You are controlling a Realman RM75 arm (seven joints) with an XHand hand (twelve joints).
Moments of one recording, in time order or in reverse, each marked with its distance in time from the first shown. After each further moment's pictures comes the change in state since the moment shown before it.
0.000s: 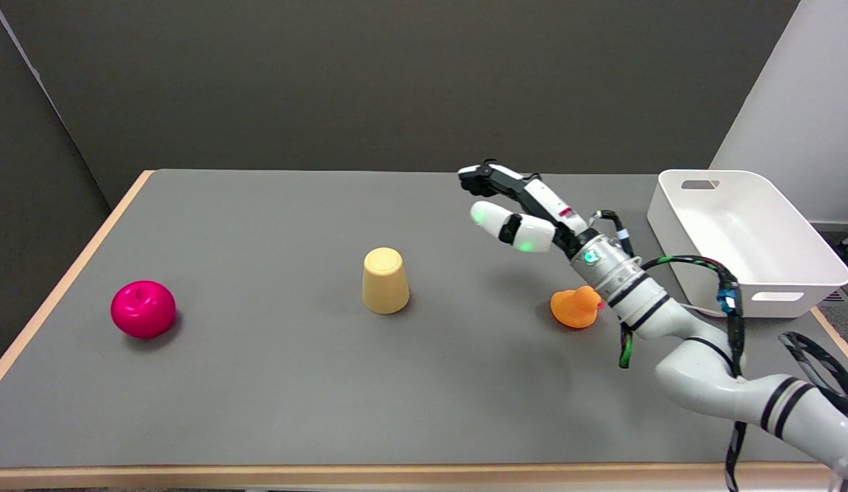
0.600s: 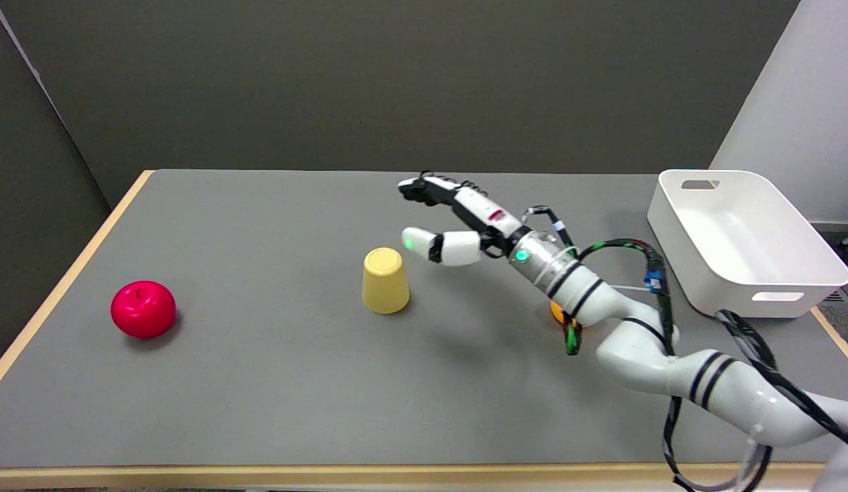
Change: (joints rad) arm 0.210 -0.140 -0.129 -0.123 -0.173 -0.135 -0.008
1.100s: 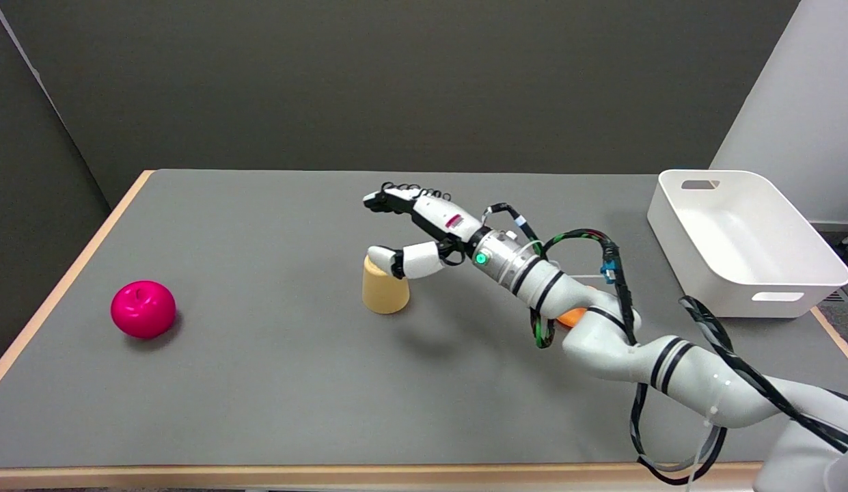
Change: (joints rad) arm 0.111 -0.092 -0.067 -0.083 -0.137 -0.074 -0.046
